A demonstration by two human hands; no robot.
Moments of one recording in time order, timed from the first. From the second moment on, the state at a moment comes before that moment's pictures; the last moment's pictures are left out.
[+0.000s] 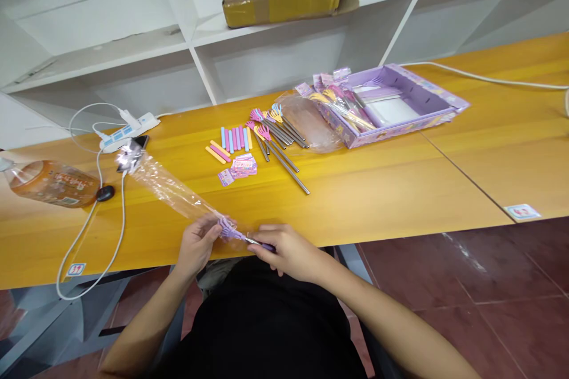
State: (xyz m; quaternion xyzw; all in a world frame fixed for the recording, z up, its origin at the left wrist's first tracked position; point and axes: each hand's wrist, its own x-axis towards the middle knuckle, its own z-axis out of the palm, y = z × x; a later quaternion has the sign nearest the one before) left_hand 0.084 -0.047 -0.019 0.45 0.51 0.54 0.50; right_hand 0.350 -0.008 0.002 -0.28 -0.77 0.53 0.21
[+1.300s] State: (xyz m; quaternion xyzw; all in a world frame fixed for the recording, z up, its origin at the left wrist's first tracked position) left_hand 0.092 -0.041 -0.006 0.29 0.49 0.66 0.48; right_hand 0.353 -0.001 0.009 -0.28 -0.80 0.49 0.20
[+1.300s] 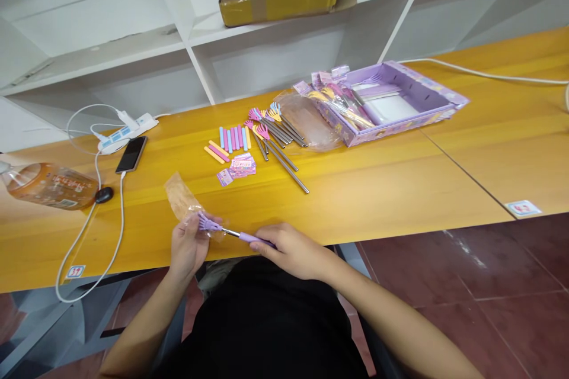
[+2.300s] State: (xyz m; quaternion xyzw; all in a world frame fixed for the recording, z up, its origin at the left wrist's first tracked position) left_hand 0.097 -0.039 -0.003 0.30 0.42 0.69 0.52; right_hand 0.335 -0.011 -0.001 -0.31 -0.78 0.46 0.27
